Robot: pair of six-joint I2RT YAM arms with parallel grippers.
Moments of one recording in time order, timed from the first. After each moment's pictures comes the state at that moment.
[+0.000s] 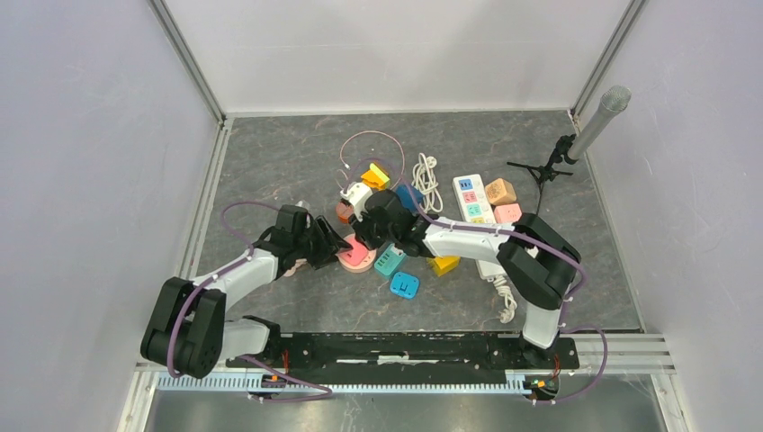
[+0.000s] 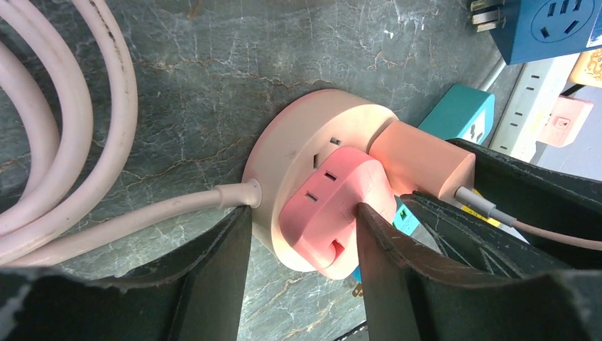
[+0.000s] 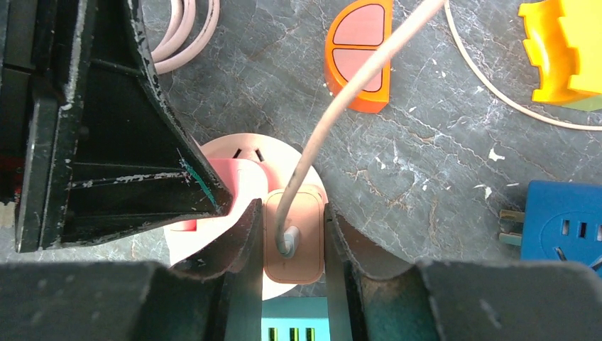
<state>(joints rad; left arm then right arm) -0.31 1.27 0.47 -0.08 0.27 -0.87 0.97 1.83 1.14 0.05 0.05 0.04</state>
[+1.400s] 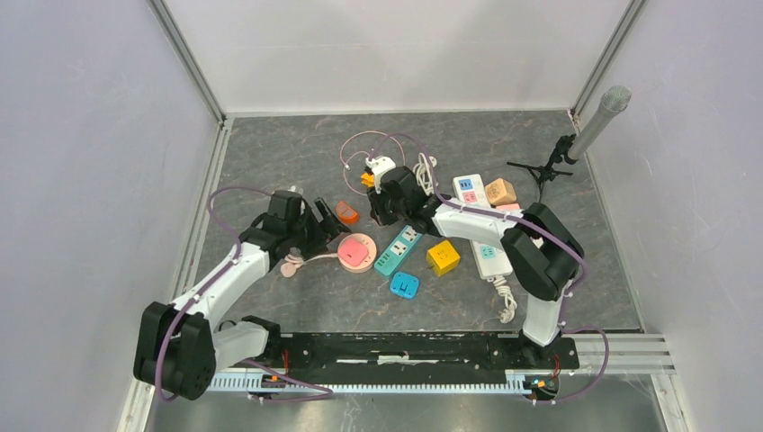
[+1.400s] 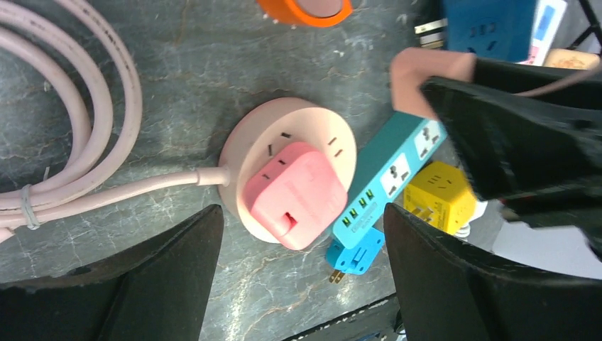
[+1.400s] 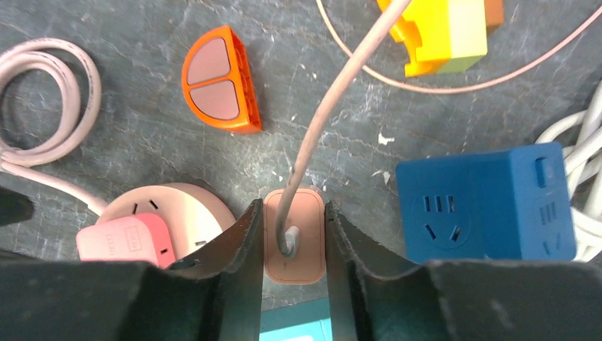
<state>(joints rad) -0.30 1.14 0.62 -0.33 0.22 -0.85 0.81 1.84 1.20 0.01 0.08 0.18</state>
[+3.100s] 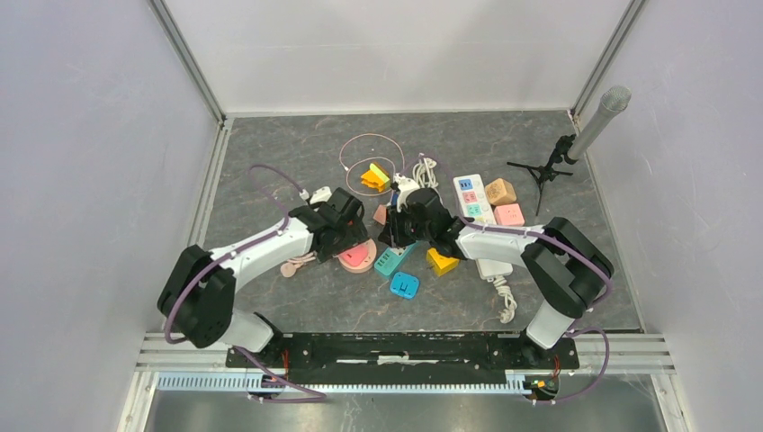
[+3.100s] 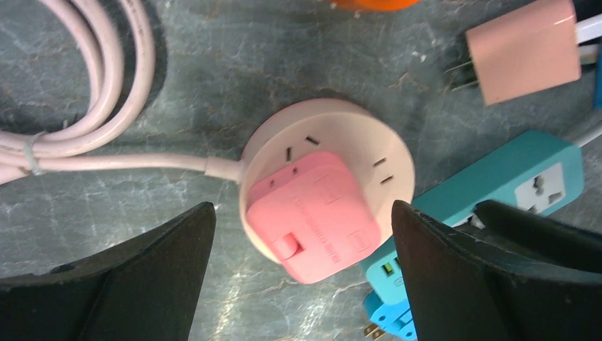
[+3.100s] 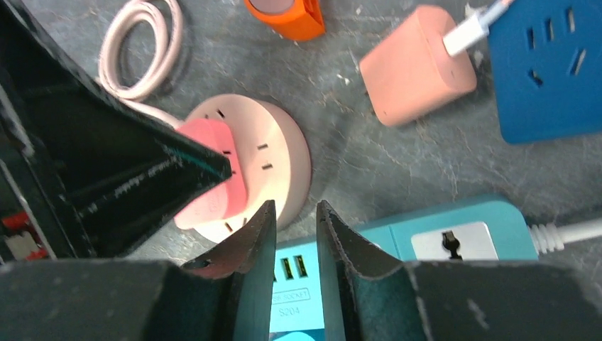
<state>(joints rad) -0.65 1.41 0.87 -0.60 -0.27 -1.04 0.79 1.68 0.89 0.20 -0.15 0.46</state>
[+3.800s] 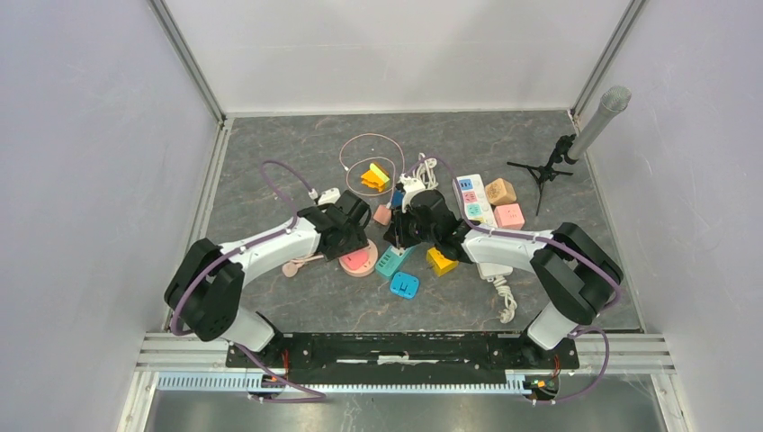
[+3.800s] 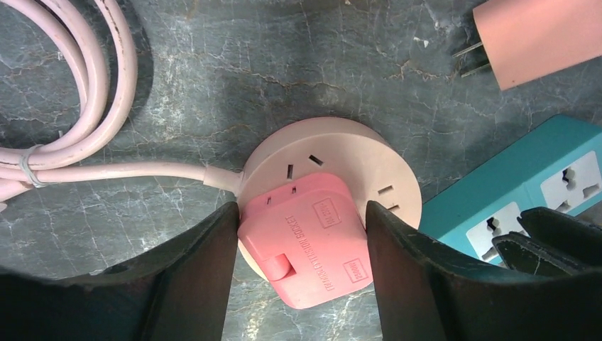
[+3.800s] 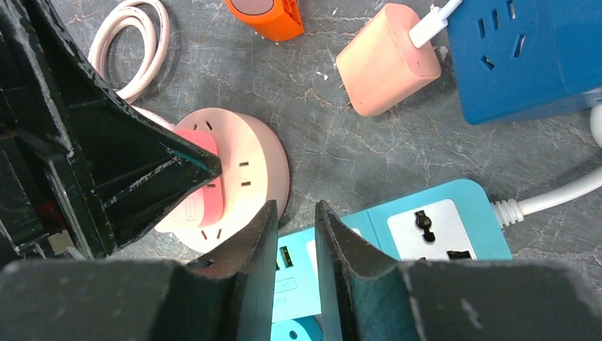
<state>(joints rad) -0.69 1.49 0.91 -0.59 -0.31 -1.00 0.79 1.63 0.83 0.20 -0.09 0.45</state>
